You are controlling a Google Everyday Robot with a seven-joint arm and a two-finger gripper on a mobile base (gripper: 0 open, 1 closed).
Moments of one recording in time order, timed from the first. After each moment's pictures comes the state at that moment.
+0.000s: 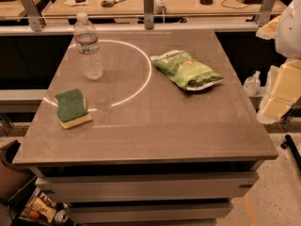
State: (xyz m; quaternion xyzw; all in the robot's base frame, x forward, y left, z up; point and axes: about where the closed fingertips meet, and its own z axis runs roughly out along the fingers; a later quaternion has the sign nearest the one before) arm 0.438 -0.214 0.985 -0.60 0.78 -0.04 0.17
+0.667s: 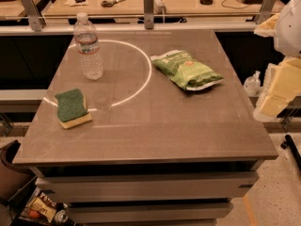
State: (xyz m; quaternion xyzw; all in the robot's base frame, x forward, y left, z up) arm 0.441 -0.210 0.987 -0.60 0.78 -0.04 0.19
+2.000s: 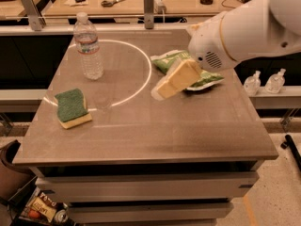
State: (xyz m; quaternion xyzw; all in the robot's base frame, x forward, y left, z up) arm 0.516 -0.060 0.966 -0.51 0.75 0.11 0.42
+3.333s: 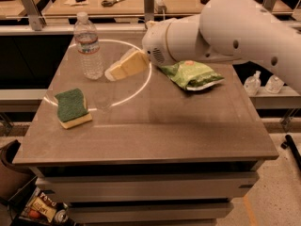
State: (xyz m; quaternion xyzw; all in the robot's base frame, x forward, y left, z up) arm 0.592 0.042 0.956 -0.46 0.70 0.20 0.51
